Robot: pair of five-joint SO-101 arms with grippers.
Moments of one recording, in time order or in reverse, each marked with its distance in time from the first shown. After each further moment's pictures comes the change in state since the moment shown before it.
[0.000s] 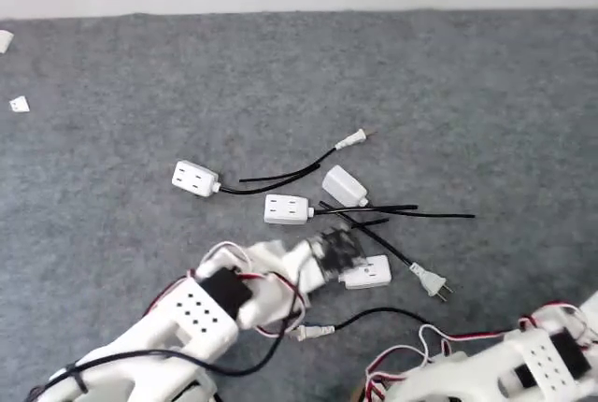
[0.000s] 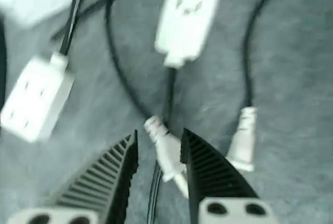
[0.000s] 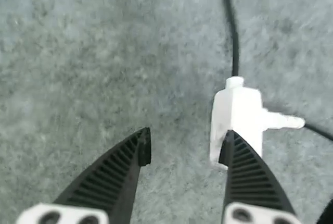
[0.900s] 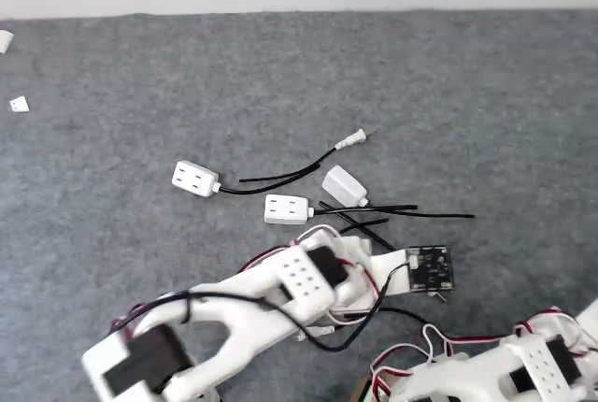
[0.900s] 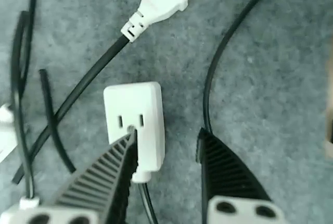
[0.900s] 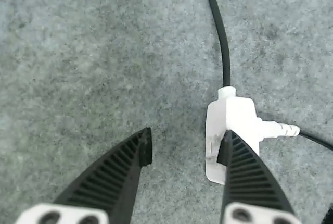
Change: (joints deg) left arm 11.6 38.9 -27.9 -6.9 -7.3; right arm 1.9 1.5 4.1 -10.4 0.0
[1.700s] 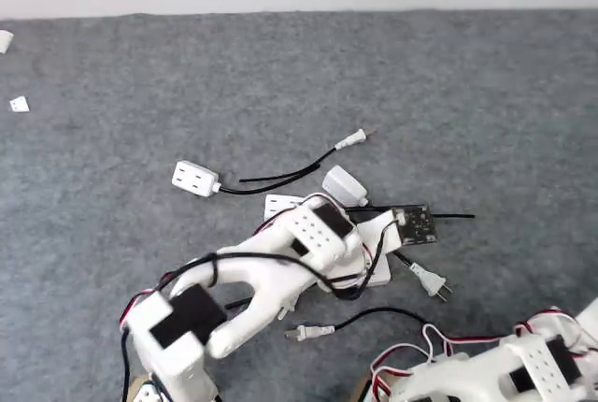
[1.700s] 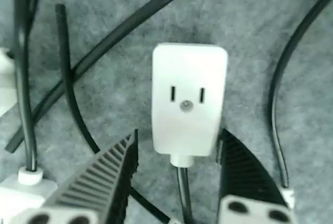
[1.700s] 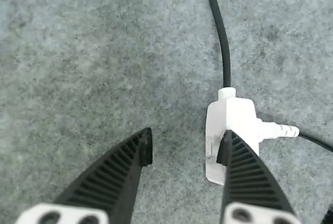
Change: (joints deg) left arm -8.5 16.4 -15.6 11.6 0.2; right arm 0.0 0.0 0.0 0.0 0.4
